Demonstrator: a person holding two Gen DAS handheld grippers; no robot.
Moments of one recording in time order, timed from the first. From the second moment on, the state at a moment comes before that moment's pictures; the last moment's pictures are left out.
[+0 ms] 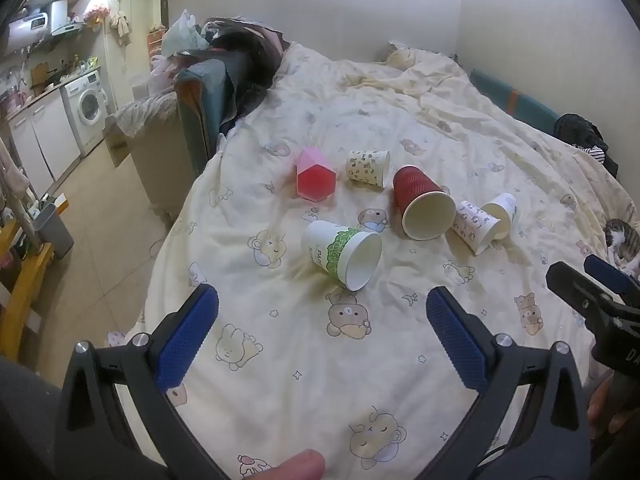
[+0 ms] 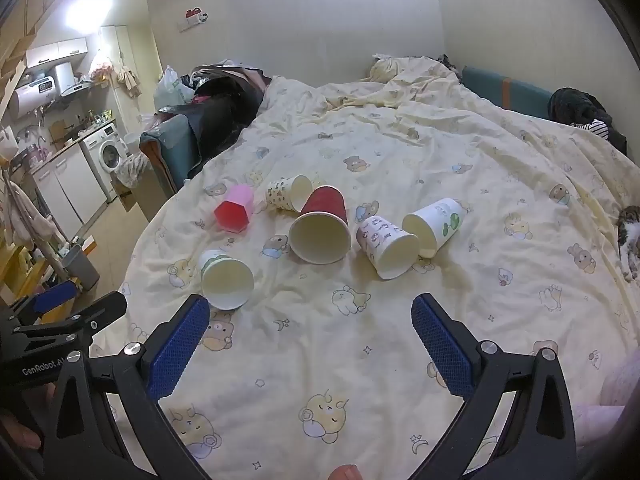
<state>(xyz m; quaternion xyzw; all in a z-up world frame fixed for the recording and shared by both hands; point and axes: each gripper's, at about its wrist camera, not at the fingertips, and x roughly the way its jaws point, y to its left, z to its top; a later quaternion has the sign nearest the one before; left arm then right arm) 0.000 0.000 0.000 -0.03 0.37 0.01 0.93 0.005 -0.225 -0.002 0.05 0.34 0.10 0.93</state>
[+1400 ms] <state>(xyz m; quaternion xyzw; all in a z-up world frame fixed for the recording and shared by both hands) -0.001 0.000 0.002 -0.03 0.37 0.01 0.93 0.007 -0.226 -0.004 0.04 0.34 0.10 0.93</state>
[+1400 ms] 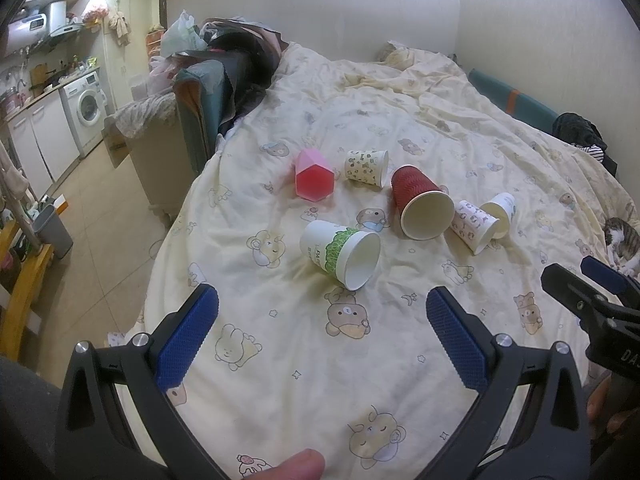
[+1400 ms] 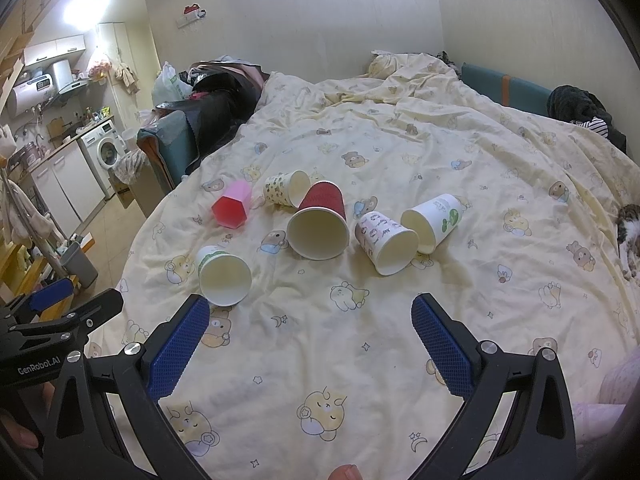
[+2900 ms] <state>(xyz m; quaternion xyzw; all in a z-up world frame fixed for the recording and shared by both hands) 0.000 -0.004 0.006 -0.03 0.37 0.00 0.93 0.007 -0.223 -0.012 0.04 0.35 0.10 0.93</state>
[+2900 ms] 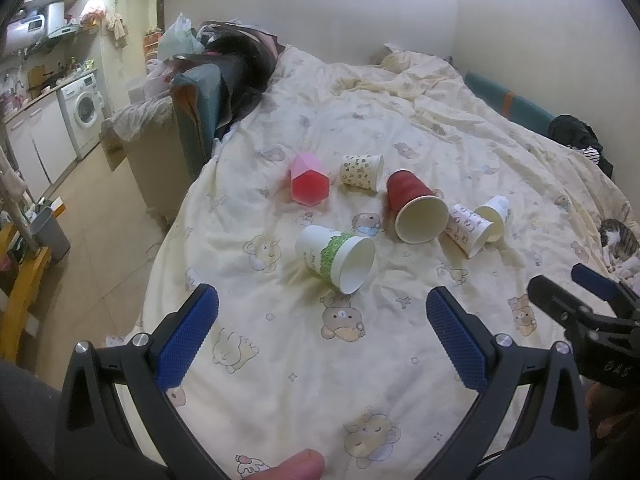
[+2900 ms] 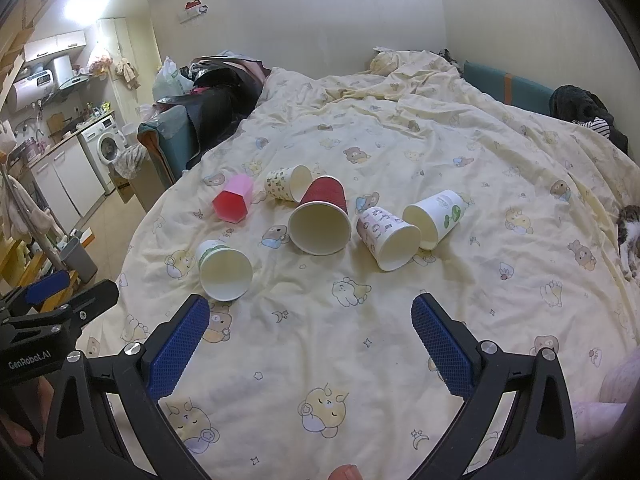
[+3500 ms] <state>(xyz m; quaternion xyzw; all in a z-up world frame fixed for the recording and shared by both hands) 0.077 0.003 0.042 -0.02 0.39 0.00 0.92 0.072 -0.215 0.023 0.03 0.38 0.11 0.92</state>
